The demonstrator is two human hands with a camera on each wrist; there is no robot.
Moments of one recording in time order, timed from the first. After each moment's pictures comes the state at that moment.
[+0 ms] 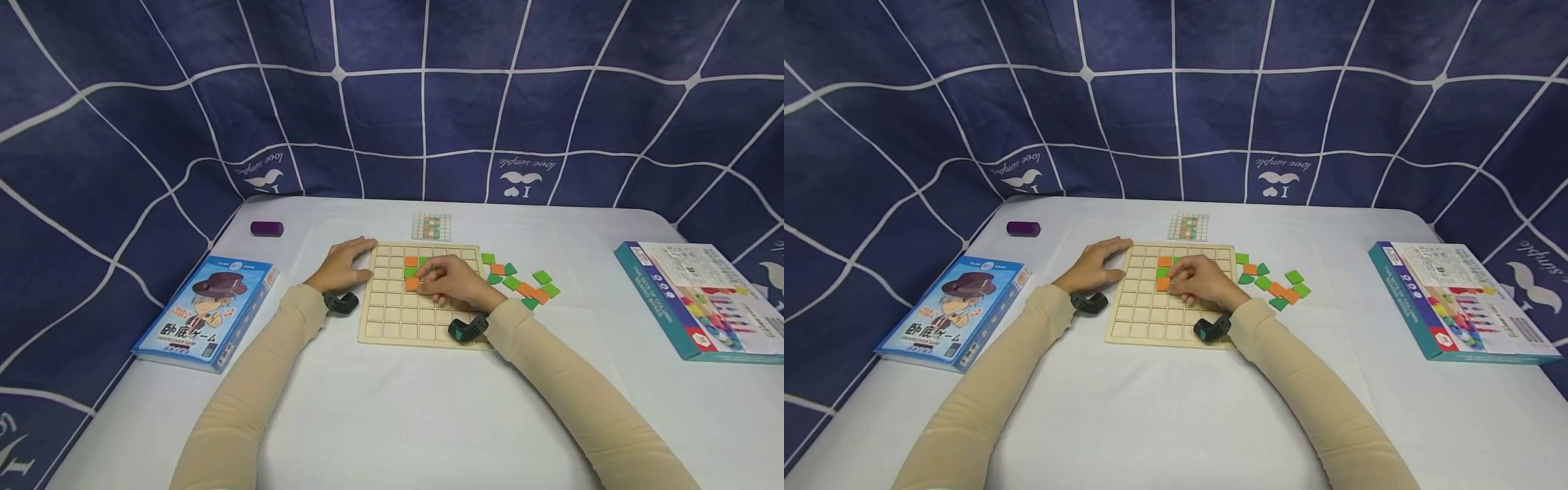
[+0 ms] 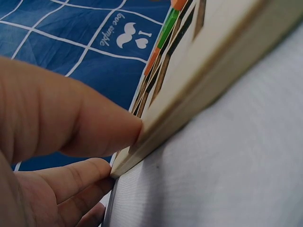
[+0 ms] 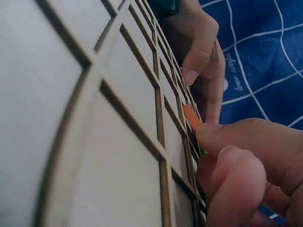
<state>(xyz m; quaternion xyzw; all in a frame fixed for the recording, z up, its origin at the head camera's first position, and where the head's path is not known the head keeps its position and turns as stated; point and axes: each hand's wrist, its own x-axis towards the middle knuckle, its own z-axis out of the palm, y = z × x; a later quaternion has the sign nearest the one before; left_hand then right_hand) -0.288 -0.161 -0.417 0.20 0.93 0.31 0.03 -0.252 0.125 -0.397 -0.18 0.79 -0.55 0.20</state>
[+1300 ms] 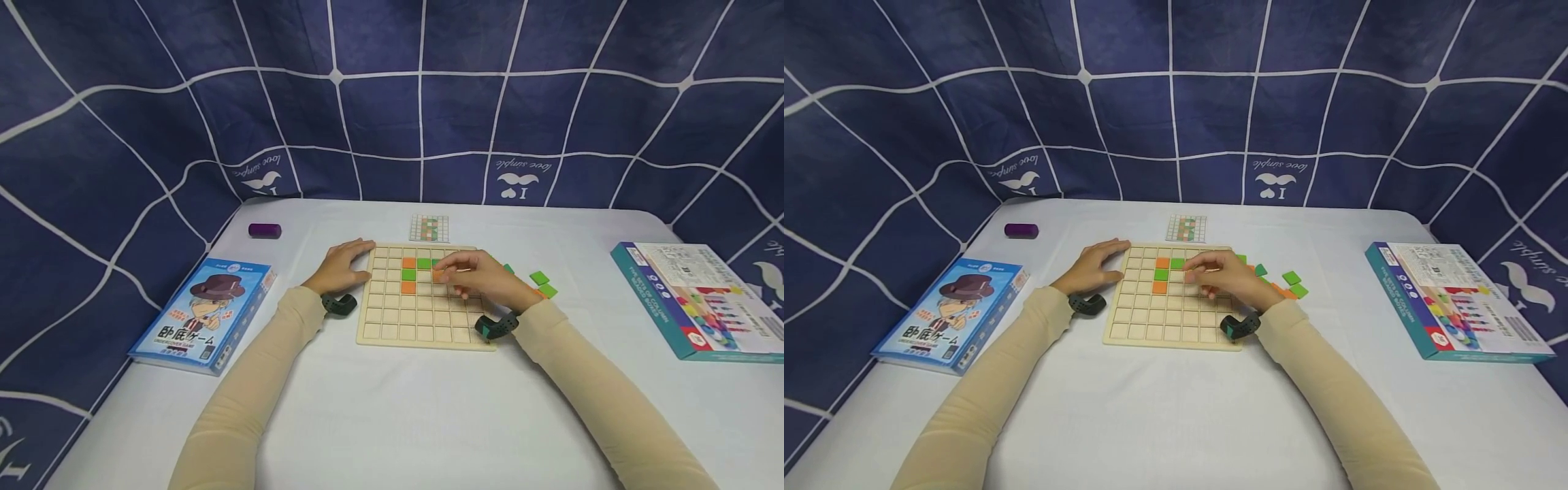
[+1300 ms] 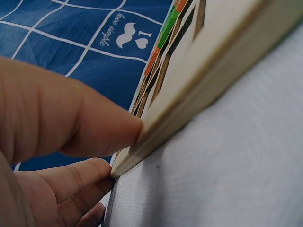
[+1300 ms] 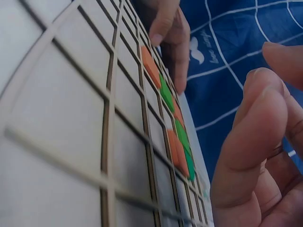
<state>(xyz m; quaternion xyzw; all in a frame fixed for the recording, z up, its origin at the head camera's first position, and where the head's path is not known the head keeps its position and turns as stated) -0.287 -0.162 -0.416 0.20 0.93 0.31 0.03 -0.247 0.173 -0.382 -0.17 0.76 -0.59 0.21</state>
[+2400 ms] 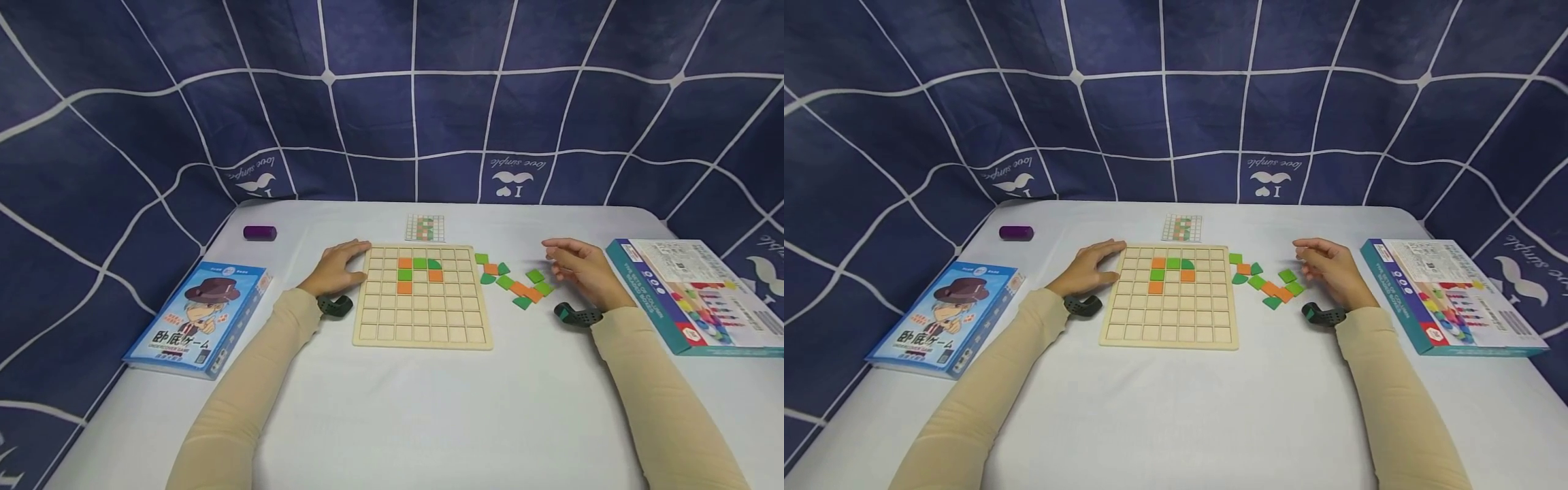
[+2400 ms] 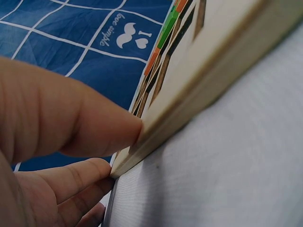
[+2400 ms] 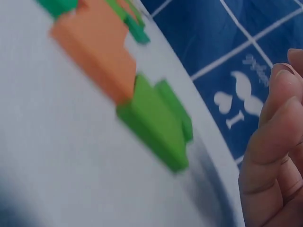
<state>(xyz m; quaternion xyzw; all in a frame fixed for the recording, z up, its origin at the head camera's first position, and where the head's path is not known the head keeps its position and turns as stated) -0.286 -0.161 -0.414 0.20 0.93 0.31 0.03 -0.242 0.339 -0.393 -0.02 0.70 -0.72 0.05</state>
